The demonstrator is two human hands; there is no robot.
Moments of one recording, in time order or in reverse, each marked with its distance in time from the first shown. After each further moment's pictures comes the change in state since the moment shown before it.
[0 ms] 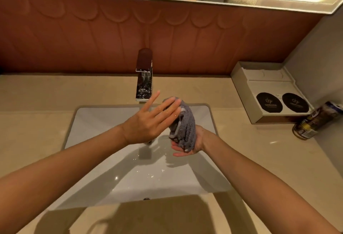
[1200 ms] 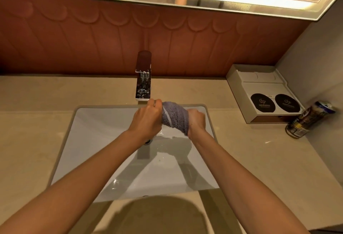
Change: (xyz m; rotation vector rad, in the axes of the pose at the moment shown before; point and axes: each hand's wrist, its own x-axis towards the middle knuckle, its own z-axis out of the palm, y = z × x) left_hand 0.034 0.020 -0.019 -0.371 -0.622 -0.939; right_hand -0.005 -0.010 0.026 0.145 0.648 -0.697
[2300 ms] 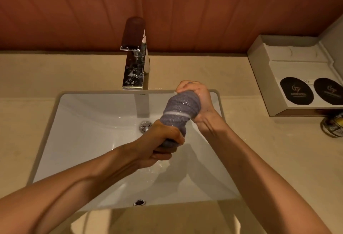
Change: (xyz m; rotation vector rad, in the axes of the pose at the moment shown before) left_hand -0.004 0.024 0.025 -1.621 -0.702 -0.428; right_hand 0.034 -0.032 0.007 0.285 -0.809 -0.168
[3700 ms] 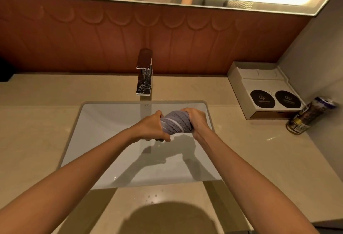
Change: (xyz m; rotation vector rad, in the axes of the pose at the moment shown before) left_hand -0.033 0.008 -0.010 0.976 0.266 0.051; right_hand -0.066 0.024 0.004 -0.237 0.562 0.145
